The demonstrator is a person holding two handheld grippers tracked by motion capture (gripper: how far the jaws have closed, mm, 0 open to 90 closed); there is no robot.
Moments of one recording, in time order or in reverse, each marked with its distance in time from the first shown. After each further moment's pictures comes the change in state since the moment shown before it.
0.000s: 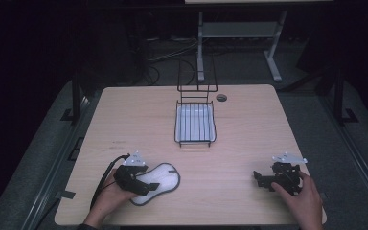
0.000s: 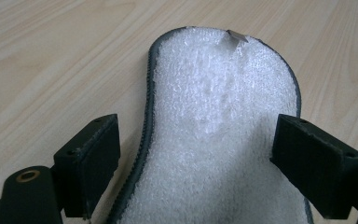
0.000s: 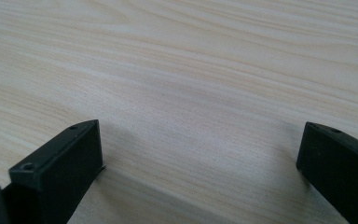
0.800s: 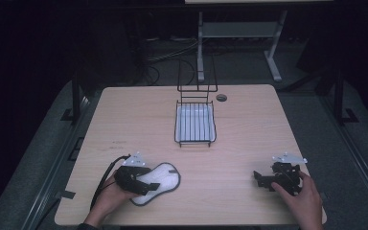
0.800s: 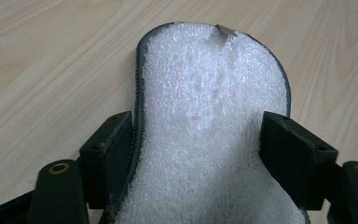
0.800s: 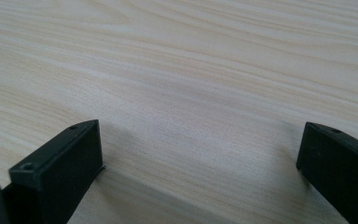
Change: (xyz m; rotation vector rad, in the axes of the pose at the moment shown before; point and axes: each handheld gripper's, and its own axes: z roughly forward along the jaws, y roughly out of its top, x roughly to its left) left arm 0.002 -0.002 0.001 -0.003 -0.045 0.012; right arm 0.000 0.000 0.000 0.000 0.000 0.000
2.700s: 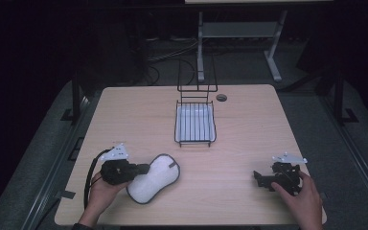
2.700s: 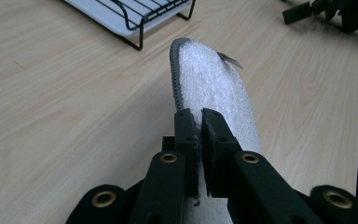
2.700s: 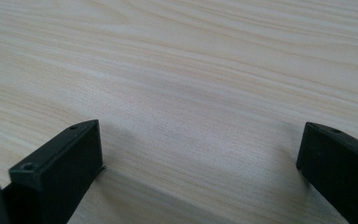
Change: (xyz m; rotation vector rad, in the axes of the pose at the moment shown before) left arm 0.003 0.011 -0.050 -0.207 -0.001 -0.029; right arm 0.000 0.000 0.000 0.000 -0.001 0.001
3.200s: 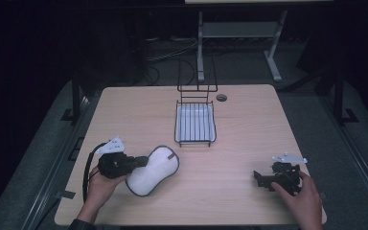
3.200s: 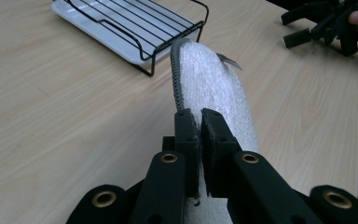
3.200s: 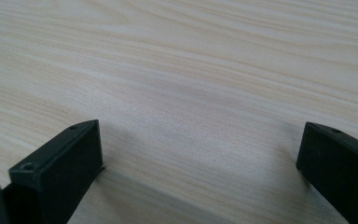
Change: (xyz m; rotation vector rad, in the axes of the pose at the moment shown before) left arm 0.006 0.018 -0.008 -0.050 0.025 -0.001; right arm 0.000 0.000 0.000 0.000 -0.001 0.001
